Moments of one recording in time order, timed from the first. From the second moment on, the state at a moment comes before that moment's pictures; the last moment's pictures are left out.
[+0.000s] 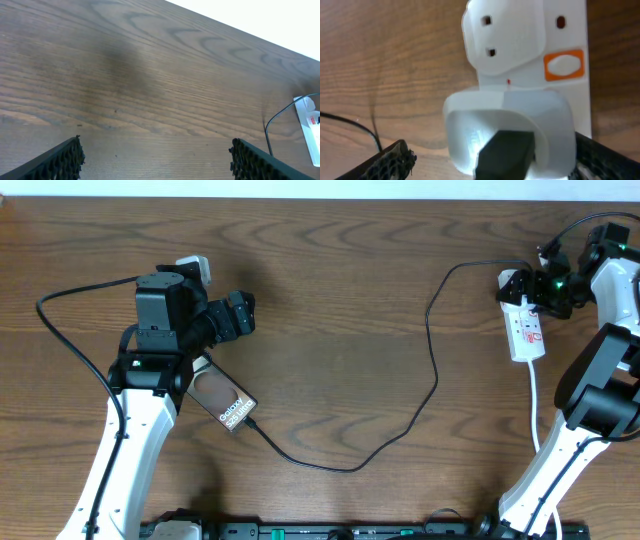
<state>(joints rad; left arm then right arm) -0.06 1.28 0.98 -0.37 0.25 -0.35 -0.38 2.31 1.91 -1.02 -0.45 -0.20</state>
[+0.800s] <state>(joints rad) -0.06 1.28 0.98 -0.37 0.25 -0.35 -0.38 2.28 1.86 -0.97 -0.42 -0.14</state>
